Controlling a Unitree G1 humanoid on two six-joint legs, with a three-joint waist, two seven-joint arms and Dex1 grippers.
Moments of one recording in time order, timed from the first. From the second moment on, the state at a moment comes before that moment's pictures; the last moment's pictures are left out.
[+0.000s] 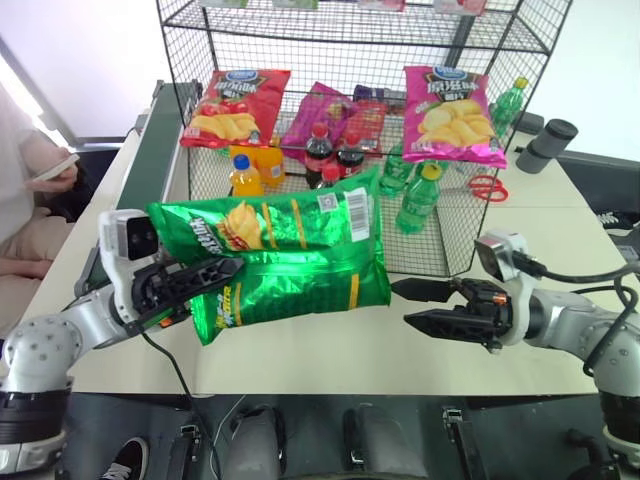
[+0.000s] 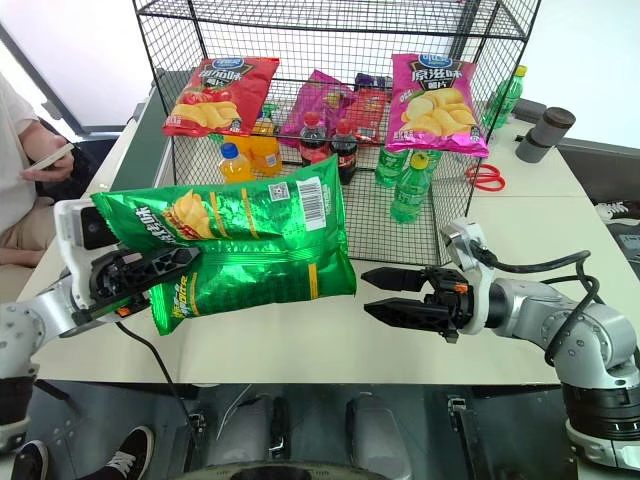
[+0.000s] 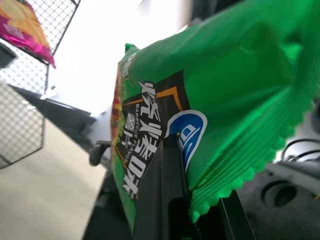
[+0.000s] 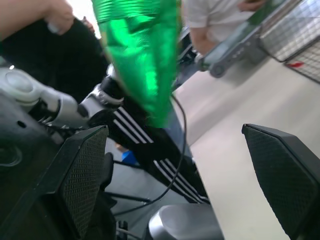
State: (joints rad) left arm -0.18 0.77 0.21 -0.16 -1.59 0.98 -1.06; right arm -0.17 -0.76 -0.20 -0.34 1.14 1.01 1.10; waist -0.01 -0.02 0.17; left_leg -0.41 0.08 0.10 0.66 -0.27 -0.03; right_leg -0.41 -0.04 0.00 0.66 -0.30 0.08
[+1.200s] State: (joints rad) left arm -0.20 0.63 0.21 -0.15 -1.35 1.01 -1.15; right arm -0.34 -0.61 -0.05 -0.33 1.34 1.17 0.87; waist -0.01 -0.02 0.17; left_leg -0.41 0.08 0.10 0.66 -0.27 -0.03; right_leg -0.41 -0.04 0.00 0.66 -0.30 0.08
